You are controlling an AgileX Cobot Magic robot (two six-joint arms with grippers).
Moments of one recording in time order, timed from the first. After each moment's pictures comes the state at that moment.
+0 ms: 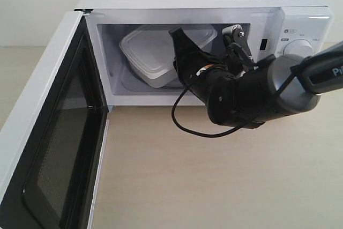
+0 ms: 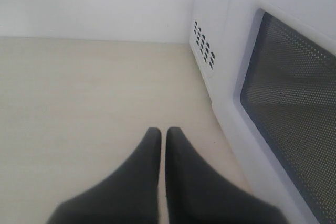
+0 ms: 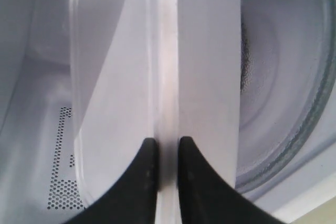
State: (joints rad) left arm -0.07 0.00 0.00 -0.11 0.31 0.05; right arm 0.70 1.95 -0.99 0.62 -0.64 0.81
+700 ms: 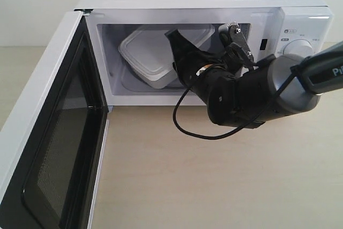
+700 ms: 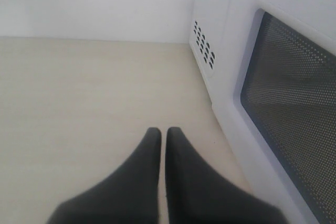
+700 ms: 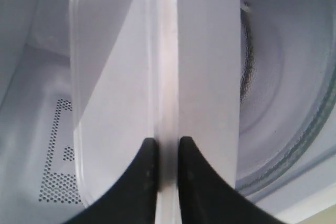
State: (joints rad) left arm -0.07 0.00 0.00 -0.11 0.31 0.05; right arm 0.70 1.95 -0.99 0.61 -0.65 0.74
